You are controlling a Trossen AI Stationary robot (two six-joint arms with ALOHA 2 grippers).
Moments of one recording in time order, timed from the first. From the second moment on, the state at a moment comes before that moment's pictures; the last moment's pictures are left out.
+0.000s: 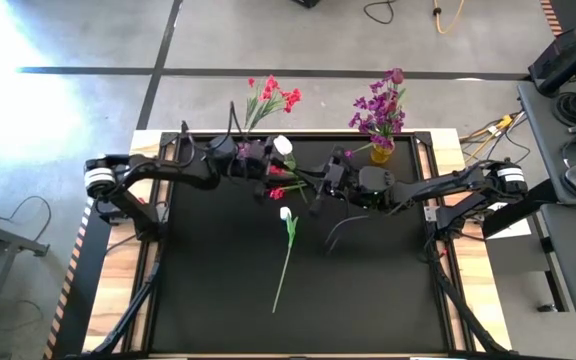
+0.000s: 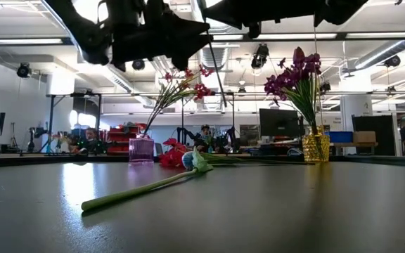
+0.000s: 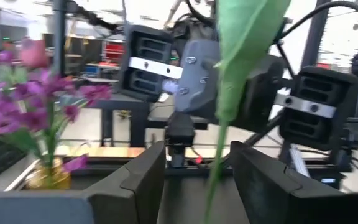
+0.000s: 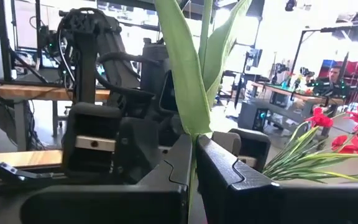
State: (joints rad) left arm 0.38 1.57 0.78 0.94 0.55 -0.15; right arm -0.03 1.49 0.86 0.75 0.31 -0.17
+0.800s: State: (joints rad) left arm 0.44 1.59 0.82 0.96 0.59 -0.17; right arm -0.04 1.48 0.86 0.78 0.46 -0.24
